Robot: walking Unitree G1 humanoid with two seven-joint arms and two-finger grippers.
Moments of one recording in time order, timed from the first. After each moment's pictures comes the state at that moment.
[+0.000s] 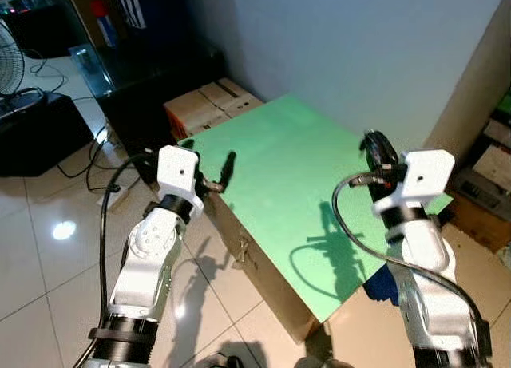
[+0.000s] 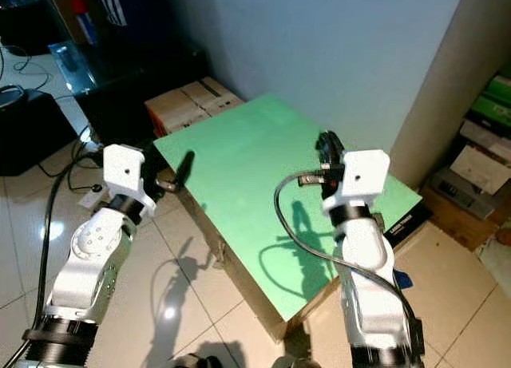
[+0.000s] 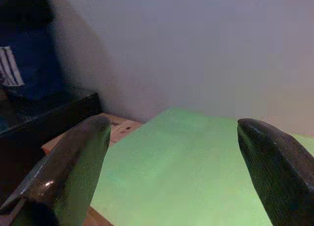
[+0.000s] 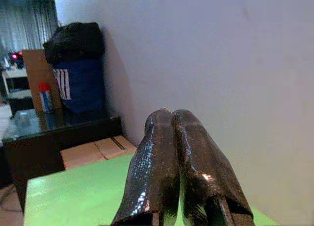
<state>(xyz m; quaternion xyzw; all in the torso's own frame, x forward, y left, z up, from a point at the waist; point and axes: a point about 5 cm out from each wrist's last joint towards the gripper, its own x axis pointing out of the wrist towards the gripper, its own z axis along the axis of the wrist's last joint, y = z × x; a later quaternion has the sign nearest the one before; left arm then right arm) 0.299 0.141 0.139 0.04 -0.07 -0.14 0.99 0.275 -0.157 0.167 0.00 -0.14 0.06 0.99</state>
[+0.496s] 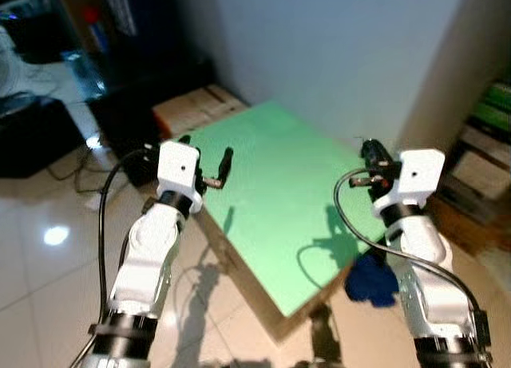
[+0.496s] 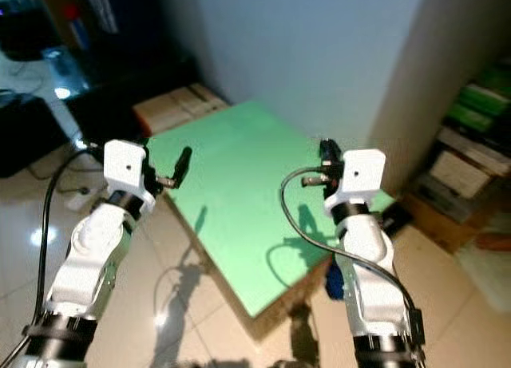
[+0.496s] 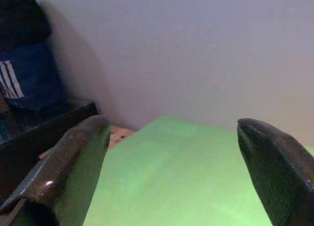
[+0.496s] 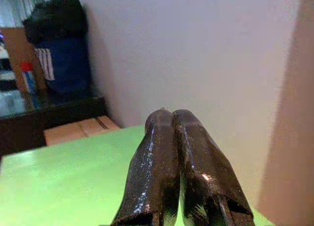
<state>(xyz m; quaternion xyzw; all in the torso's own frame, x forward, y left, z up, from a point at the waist) 0.304 0.142 0.144 0.07 -0.07 -0.13 0.99 0.286 -0.162 0.147 0.00 -0.08 0.05 1.00</state>
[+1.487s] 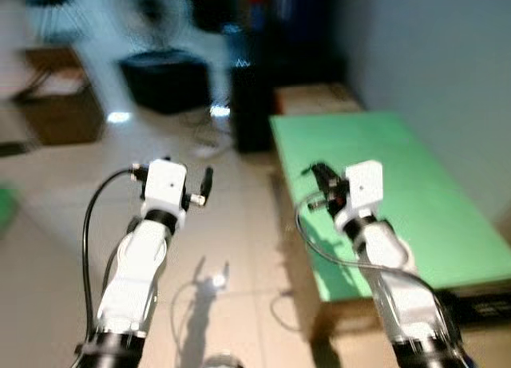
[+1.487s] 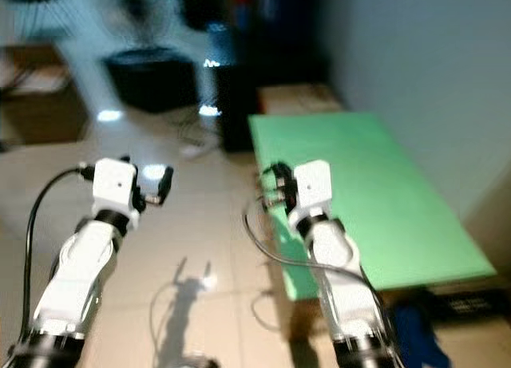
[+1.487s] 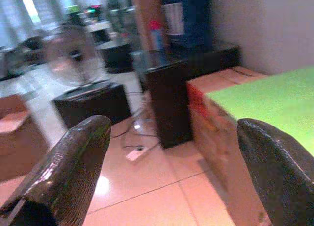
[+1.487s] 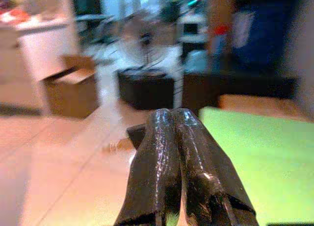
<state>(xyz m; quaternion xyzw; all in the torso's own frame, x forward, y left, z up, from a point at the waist) 0.289 0.163 0.118 0.10 -0.02 -0.07 0.99 0.281 -0.126 0.114 -0.01 -0.01 0.18 0.98</state>
